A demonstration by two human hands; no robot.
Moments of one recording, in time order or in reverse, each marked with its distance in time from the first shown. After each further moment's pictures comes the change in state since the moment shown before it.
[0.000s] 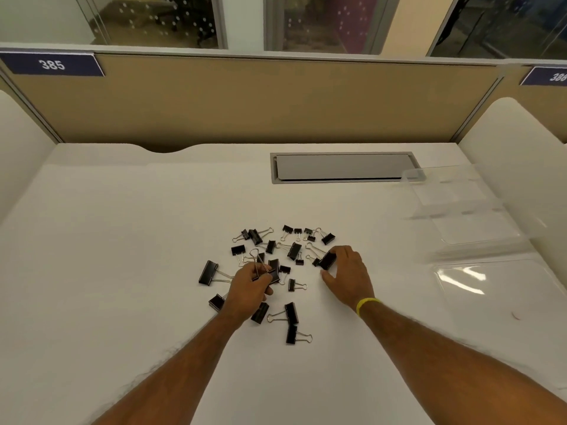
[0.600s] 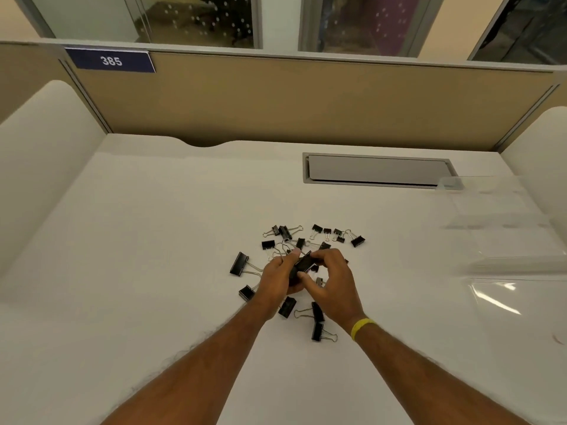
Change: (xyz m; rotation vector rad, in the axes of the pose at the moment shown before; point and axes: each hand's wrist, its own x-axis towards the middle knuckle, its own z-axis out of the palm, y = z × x) left_hand -0.009 0.013 0.000 -0.433 -0.017 -0.093; right_hand -0.039 -0.104 0.009 0.522 0.096 -0.257
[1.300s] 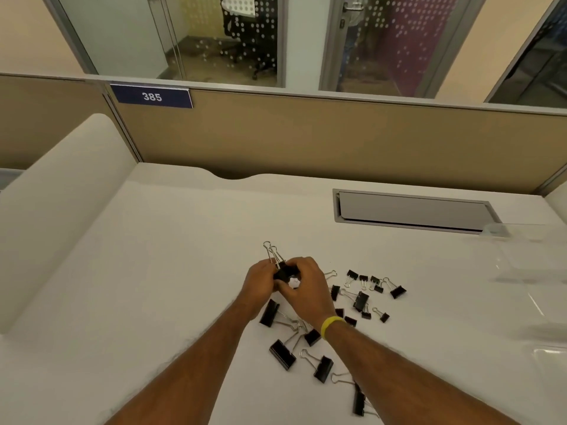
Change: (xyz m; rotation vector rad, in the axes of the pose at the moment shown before) left_hand 0.081 0.063 -0.103 0.248 0.125 0.134; right_hand 0.102 -0.041 0.107 0.027 -0.130 0.071
